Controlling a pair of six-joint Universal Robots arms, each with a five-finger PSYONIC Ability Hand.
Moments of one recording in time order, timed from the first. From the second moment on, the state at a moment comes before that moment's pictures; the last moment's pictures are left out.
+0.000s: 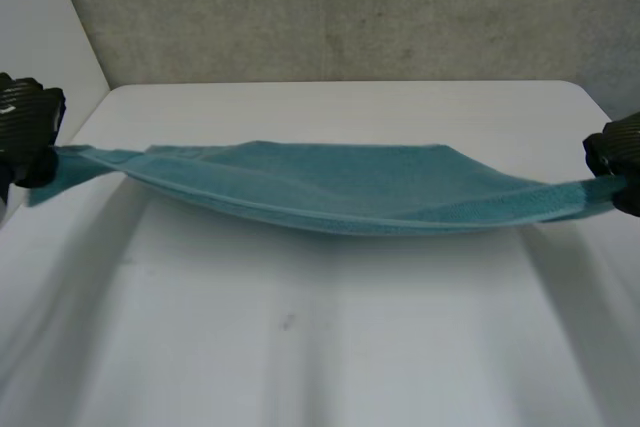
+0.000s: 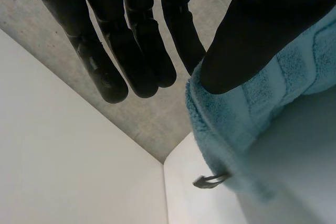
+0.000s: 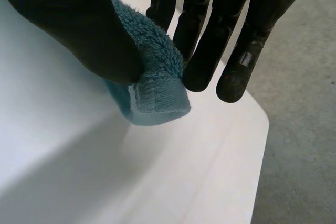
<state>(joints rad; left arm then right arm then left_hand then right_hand) 4.69 -1.40 -1.91 3.38 -1.43 3.66 1.49 -1.52 1.50 0.48 1.24 2.39 1.14 1.20 1.19 1.19 0.96 0.96 1.17 1.19 1.19 0.99</state>
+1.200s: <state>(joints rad) 4.52 -2.06 -1.61 3.75 -1.56 3.75 1.72 -1.12 1.37 0.01 1.43 2.51 1.14 1.20 1.19 1.20 0.96 0.96 1.17 1.19 1.19 0.99</state>
